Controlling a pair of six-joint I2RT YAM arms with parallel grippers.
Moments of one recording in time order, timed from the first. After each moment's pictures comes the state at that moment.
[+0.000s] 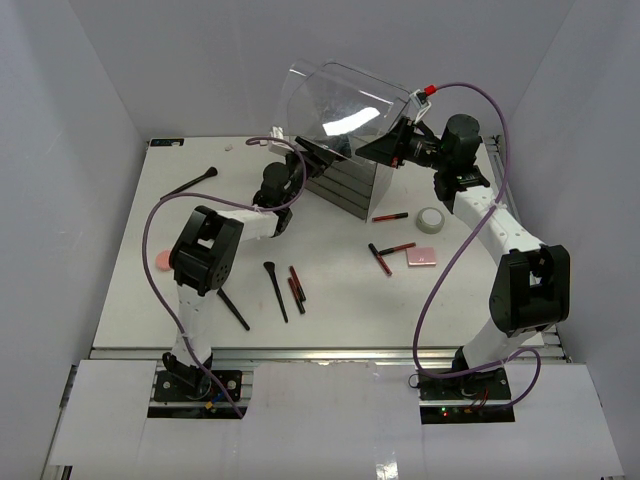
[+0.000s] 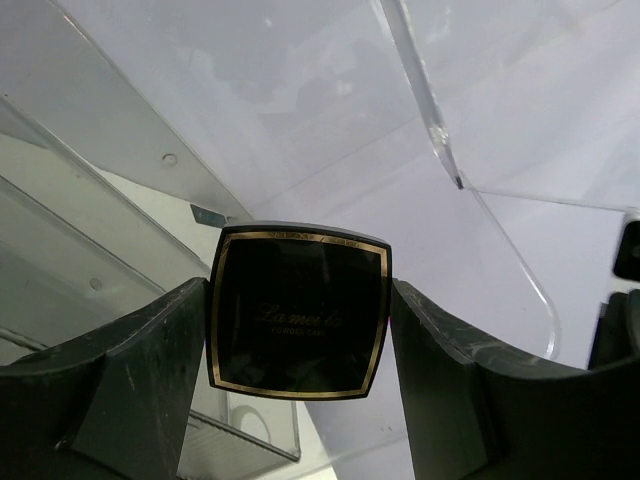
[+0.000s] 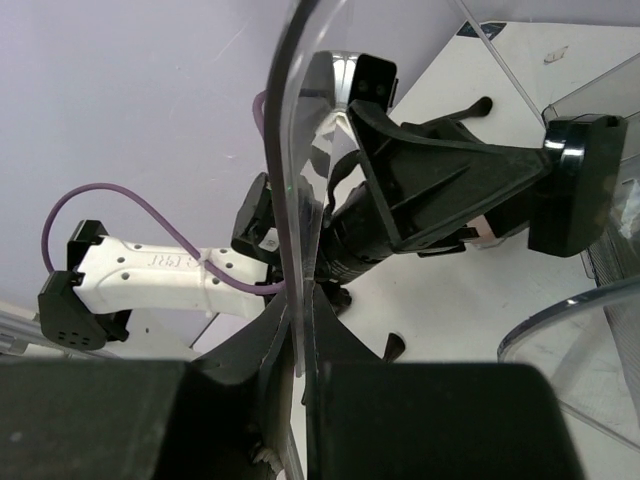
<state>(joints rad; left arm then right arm) -0.48 2.11 1.31 1.08 0.09 -1.08 0.24 1.64 1.33 0.40 -0.95 0.85</state>
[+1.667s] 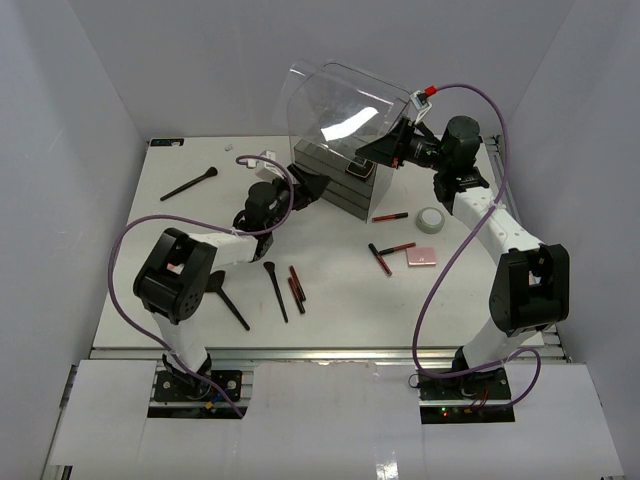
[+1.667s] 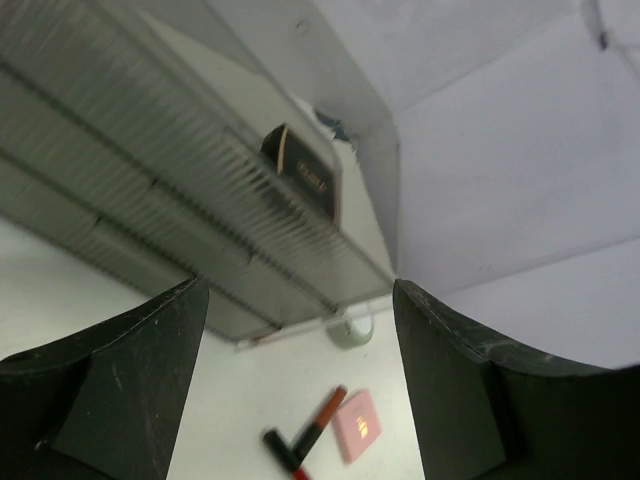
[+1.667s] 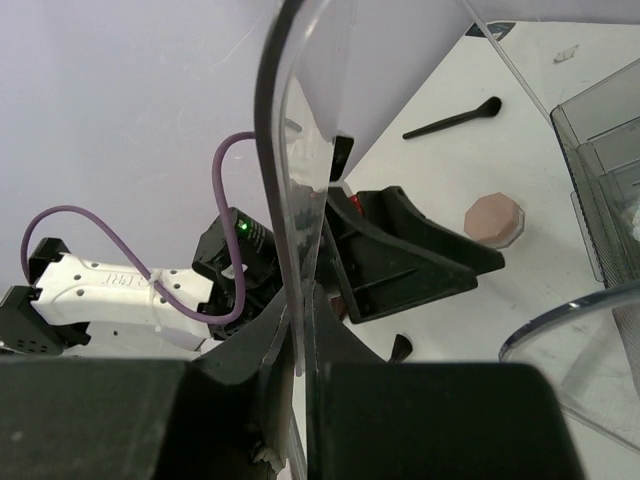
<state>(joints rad) -0.48 1.85 1.00 0.87 0.08 -0.91 0.24 1.64 1.31 0.44 -0.96 0.88</state>
